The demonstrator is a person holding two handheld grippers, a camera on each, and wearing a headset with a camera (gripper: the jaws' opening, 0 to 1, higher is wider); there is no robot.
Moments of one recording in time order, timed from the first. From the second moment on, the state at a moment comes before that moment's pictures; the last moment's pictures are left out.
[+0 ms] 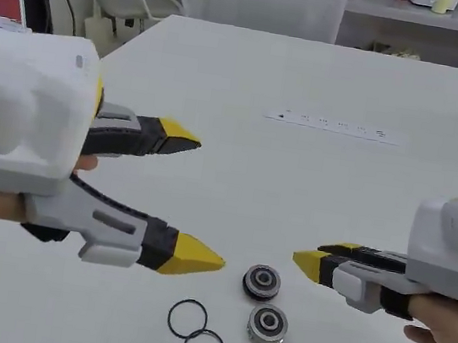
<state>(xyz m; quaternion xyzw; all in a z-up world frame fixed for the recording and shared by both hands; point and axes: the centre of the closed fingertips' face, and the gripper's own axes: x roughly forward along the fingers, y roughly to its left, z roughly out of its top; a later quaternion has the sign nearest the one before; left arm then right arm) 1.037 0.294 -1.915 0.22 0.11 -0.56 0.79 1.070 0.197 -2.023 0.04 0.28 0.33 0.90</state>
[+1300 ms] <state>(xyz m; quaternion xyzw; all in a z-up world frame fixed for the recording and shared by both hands) 1.092 0.259 -2.020 0.16 0.18 -0.53 0.81 1.072 0.186 -2.034 0.04 0.30 0.32 0.90</state>
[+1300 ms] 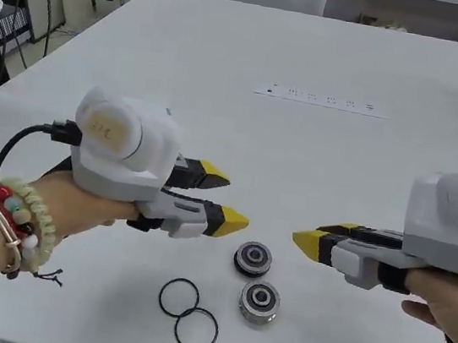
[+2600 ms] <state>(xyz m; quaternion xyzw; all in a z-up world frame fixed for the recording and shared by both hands) 1.063 0.231 -2.063 0.19 0.20 -0.61 0.75 1.048 0.210 -2.071 -0.02 0.35 0.37 0.86</state>
